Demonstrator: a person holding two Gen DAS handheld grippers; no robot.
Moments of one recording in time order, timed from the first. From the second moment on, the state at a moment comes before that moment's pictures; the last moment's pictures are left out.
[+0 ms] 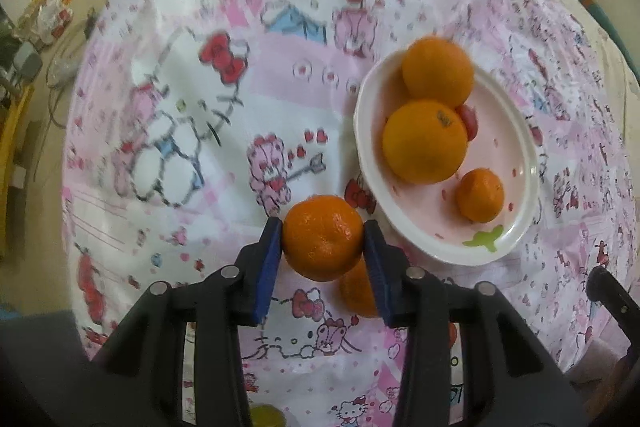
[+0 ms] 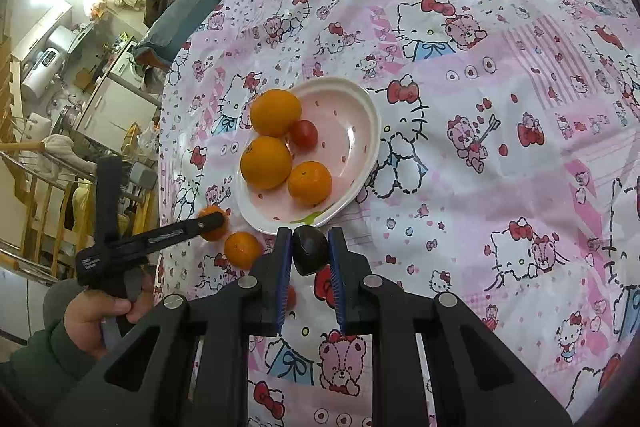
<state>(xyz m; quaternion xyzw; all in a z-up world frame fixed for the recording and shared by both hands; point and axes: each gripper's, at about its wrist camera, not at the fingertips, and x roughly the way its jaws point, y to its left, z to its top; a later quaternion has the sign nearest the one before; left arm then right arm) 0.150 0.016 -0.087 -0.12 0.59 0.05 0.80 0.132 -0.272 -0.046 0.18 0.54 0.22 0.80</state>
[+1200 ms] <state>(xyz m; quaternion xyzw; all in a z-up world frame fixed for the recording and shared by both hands) 0.221 -0.019 -0.034 -0.03 0.52 -0.03 0.85 0.263 -0.237 -0.090 0.18 0.57 0.23 0.77</state>
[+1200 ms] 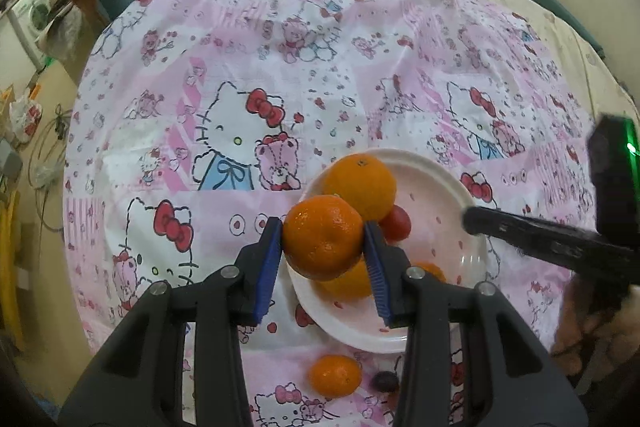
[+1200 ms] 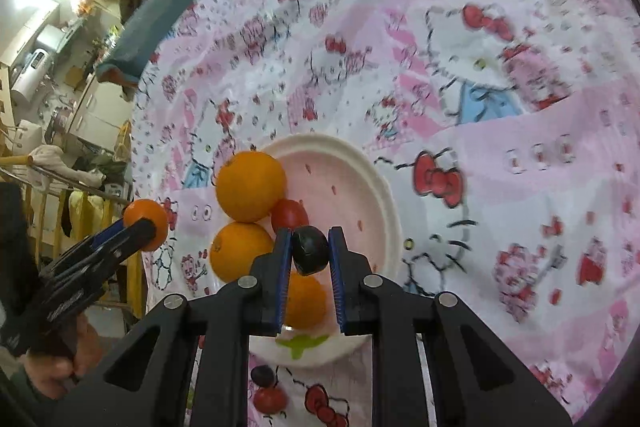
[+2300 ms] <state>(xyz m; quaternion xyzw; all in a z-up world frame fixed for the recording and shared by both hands) 0.250 -0.114 -0.087 -0.04 0.58 -0.09 0.81 0.250 -0.338 -0.068 0.26 0.52 0.15 0.80</state>
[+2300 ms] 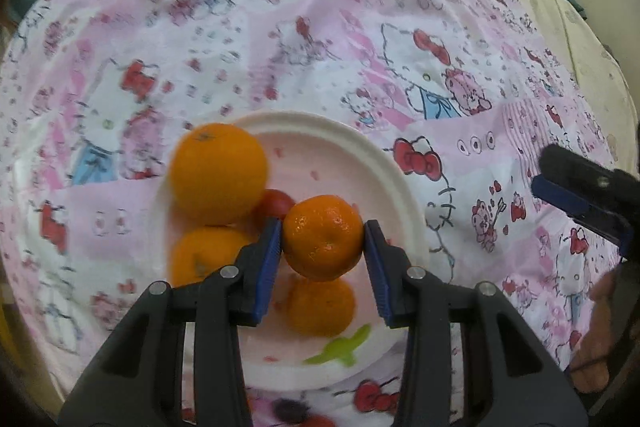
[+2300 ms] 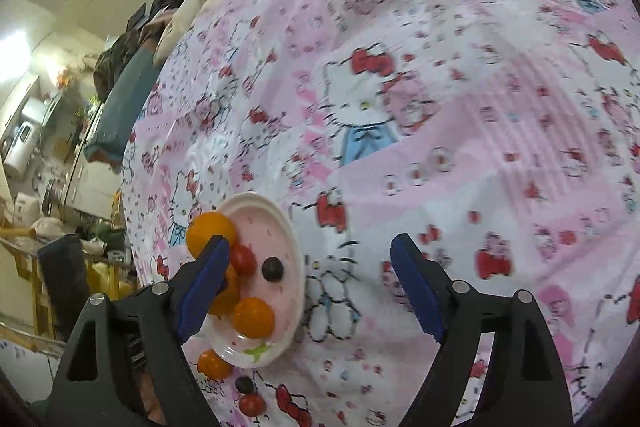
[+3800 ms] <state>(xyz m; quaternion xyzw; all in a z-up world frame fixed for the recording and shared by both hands) 0.166 -0.054 -0.013 -0.03 0.51 -0.01 0.86 0.196 -0.316 -0.013 0.22 0.50 0.17 0.82</state>
